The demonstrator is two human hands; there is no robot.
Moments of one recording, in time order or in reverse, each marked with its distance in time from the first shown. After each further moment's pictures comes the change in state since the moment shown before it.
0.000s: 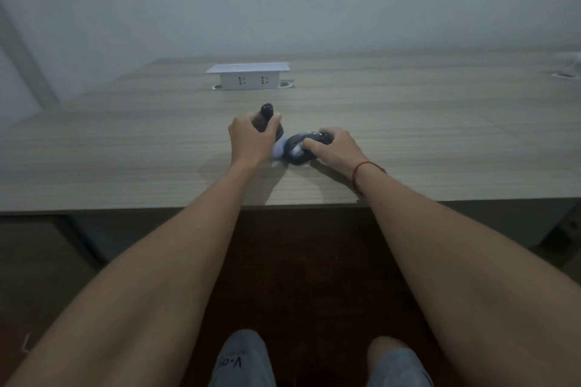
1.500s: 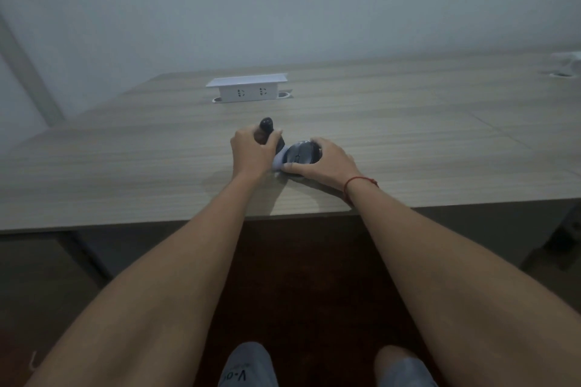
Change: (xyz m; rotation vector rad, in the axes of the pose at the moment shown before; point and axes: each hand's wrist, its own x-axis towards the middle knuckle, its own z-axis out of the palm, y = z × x) left_hand -0.006 0.006 0.003 0.061 -0.024 0.025; right_hand -0.010 0.000 0.005 -0.219 -0.027 -0.139
